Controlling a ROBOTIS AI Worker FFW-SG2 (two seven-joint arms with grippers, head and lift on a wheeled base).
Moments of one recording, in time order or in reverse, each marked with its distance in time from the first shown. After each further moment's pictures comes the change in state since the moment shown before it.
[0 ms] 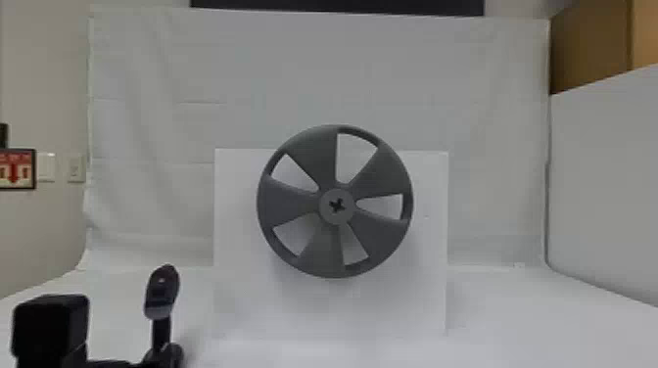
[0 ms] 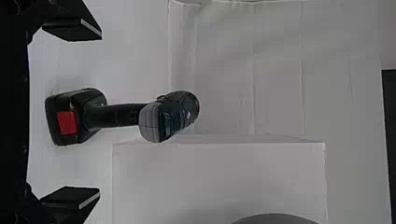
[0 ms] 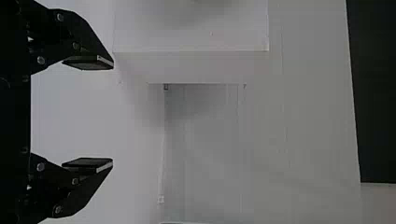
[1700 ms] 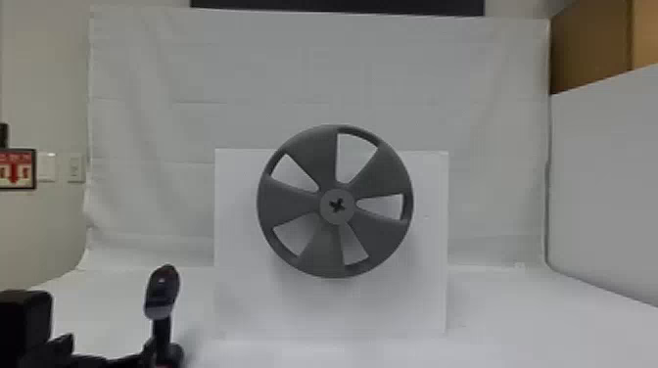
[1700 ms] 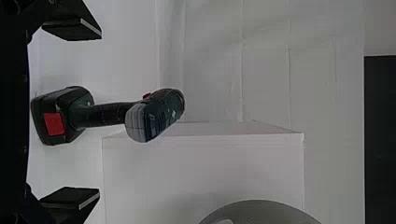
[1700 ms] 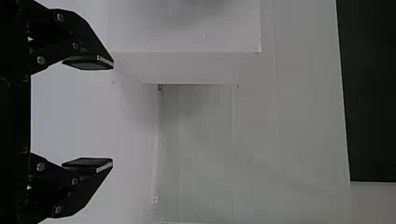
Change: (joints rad) left arm 0.020 0.003 0.082 -0.028 -0.022 -0.032 -0.172; right arm -0.003 0.005 -0.023 -0.004 -0.021 -0.014 0.000
